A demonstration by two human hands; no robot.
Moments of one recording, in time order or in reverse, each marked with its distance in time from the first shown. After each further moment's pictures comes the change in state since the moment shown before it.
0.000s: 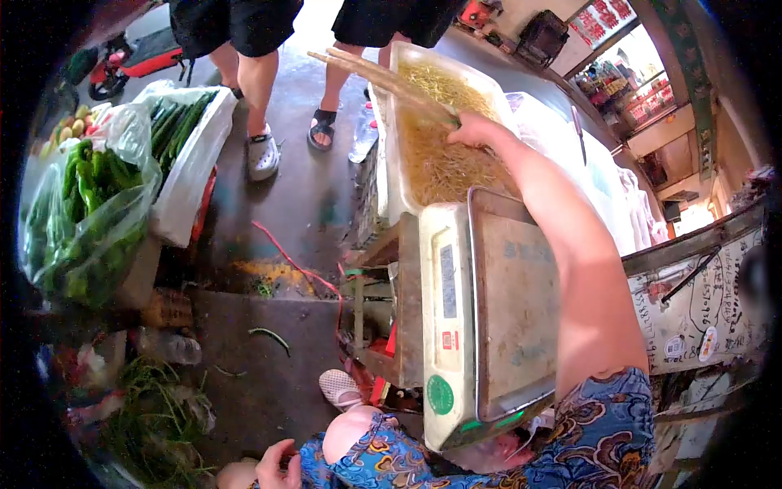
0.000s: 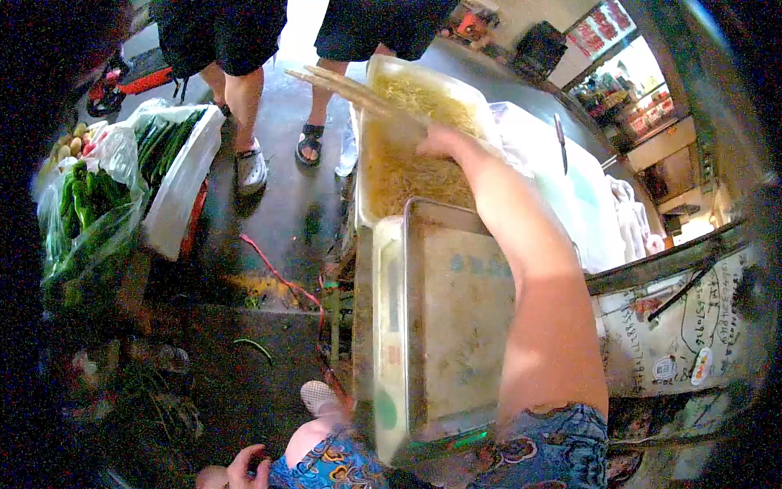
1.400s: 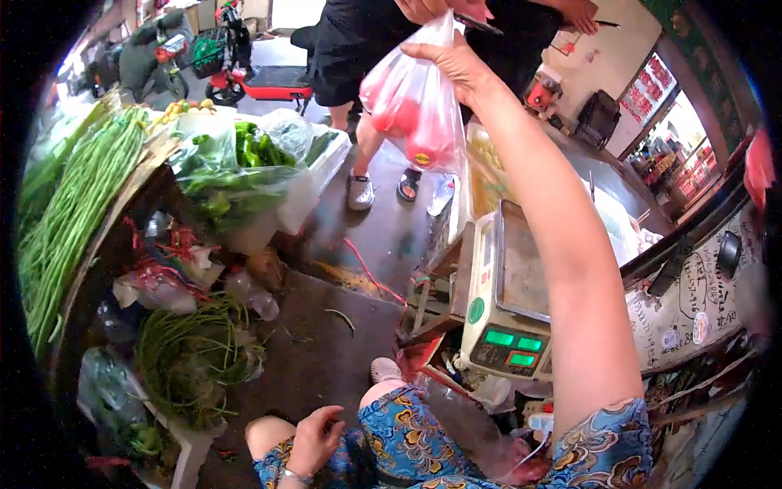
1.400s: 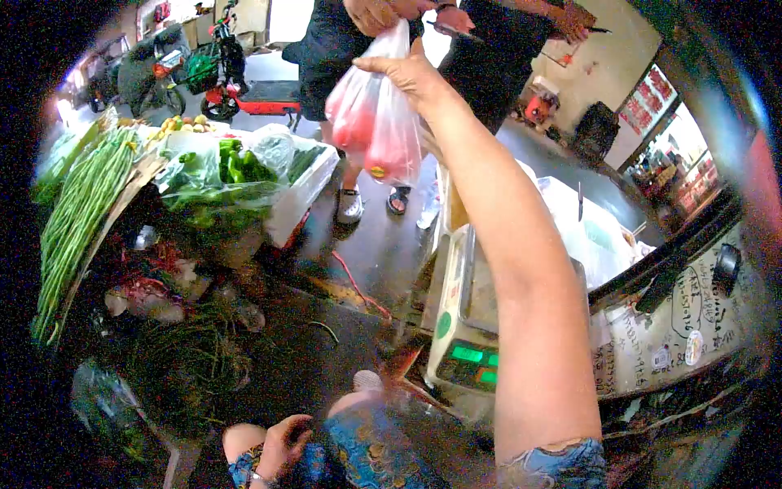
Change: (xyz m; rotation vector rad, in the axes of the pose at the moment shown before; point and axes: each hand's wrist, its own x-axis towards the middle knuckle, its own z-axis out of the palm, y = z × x) left_hand -0.124 -0.023 -0.016 -0.029 0.106 0.185; right_hand -0.194 -0.298 -0.160 1.355 0.182 -1.033
